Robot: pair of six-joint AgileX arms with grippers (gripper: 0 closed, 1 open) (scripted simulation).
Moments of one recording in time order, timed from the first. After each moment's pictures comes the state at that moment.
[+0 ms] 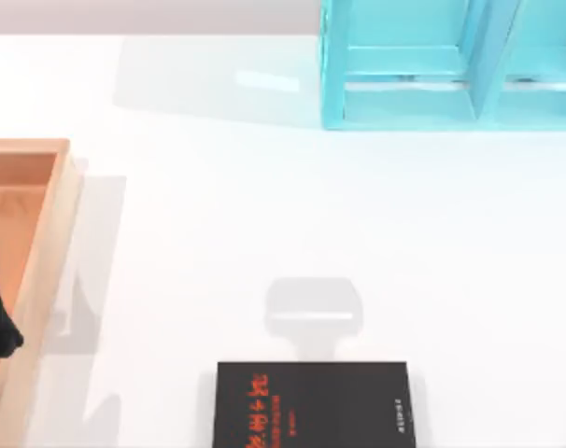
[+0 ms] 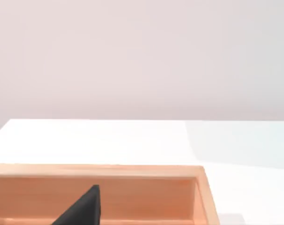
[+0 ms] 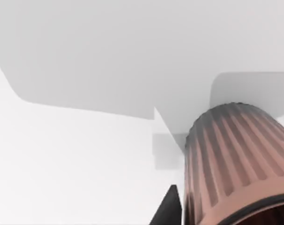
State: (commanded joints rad) left arm 0.00 0.00 0.00 0.00 0.00 0.00; right arm -0.70 1.96 1.32 -0.94 0.00 -2.25
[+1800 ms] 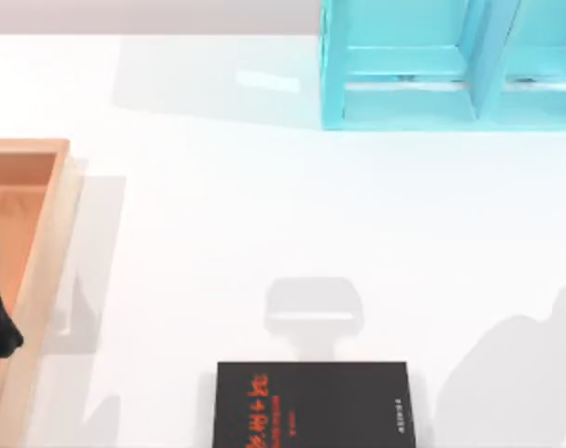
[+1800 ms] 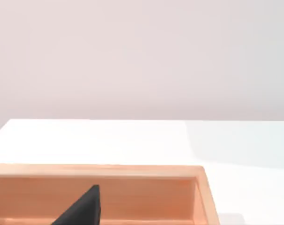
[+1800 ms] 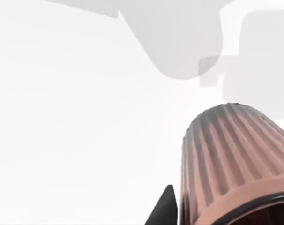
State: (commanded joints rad) left arm 0.00 0.00 0.00 0.00 0.00 0.00; right arm -0.52 1.86 1.44 -1.14 0.01 -1.91
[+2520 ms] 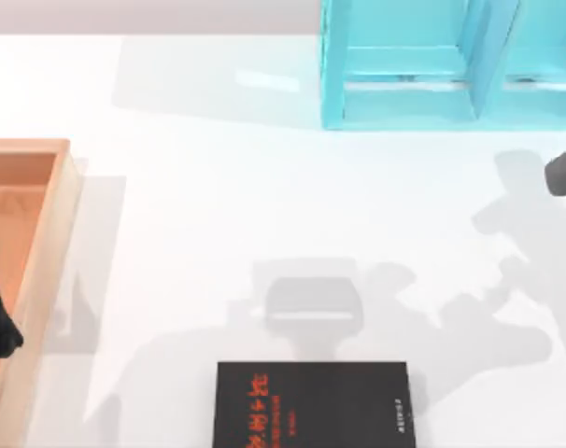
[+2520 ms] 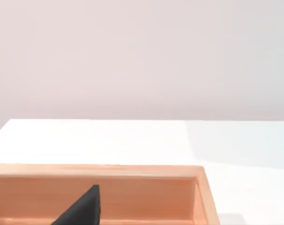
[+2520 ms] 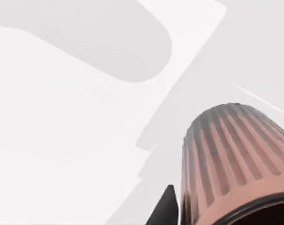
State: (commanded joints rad) left arm 0.00 0.00 0.00 0.00 0.00 0.00; right arm 0.12 1.71 1.26 -1.21 -0.02 -0.52
